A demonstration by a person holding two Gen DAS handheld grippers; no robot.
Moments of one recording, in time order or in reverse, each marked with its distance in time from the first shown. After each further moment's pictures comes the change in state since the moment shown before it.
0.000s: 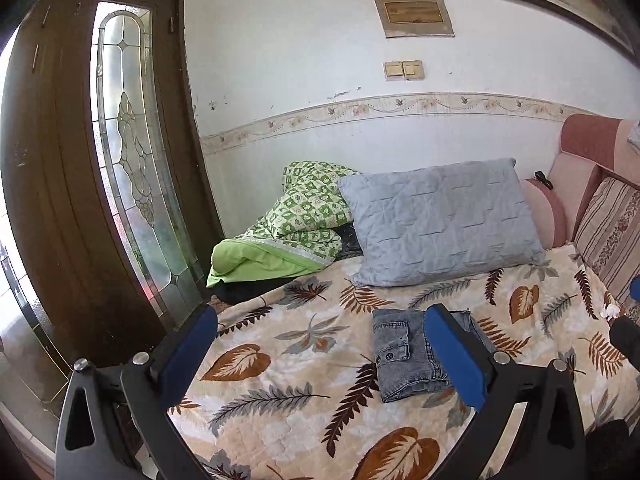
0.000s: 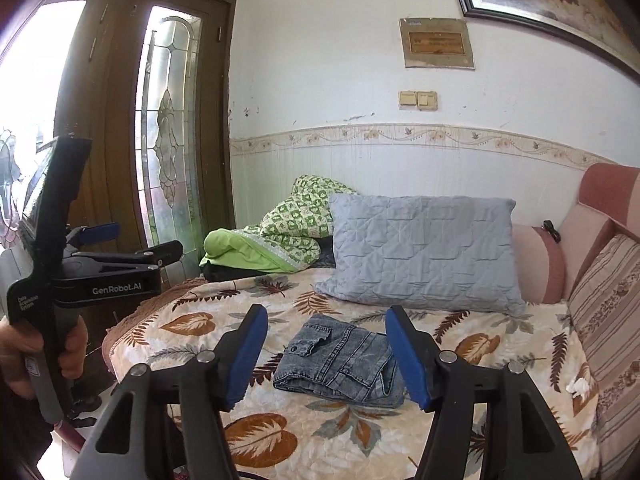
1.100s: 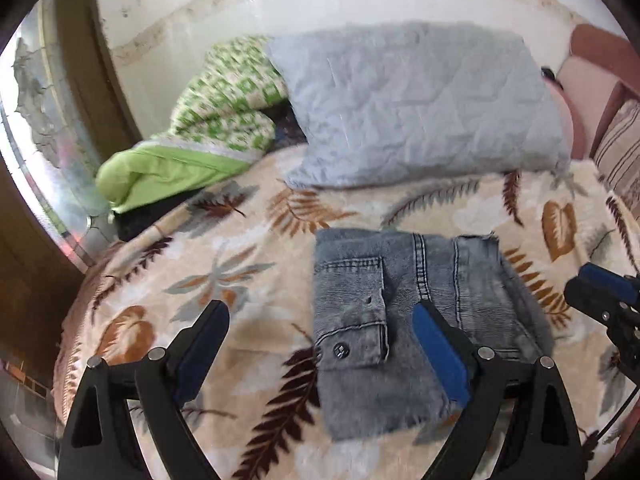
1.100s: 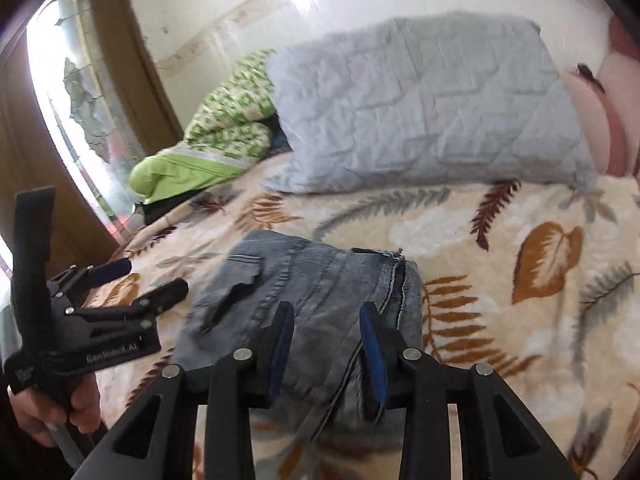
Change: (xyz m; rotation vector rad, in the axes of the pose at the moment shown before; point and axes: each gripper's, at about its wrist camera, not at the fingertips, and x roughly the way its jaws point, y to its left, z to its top) left arm 0.248 -0.103 -0.060 0.071 0.359 -0.107; right arm 0.279 -0.122 -0.094 0.239 0.406 0.082
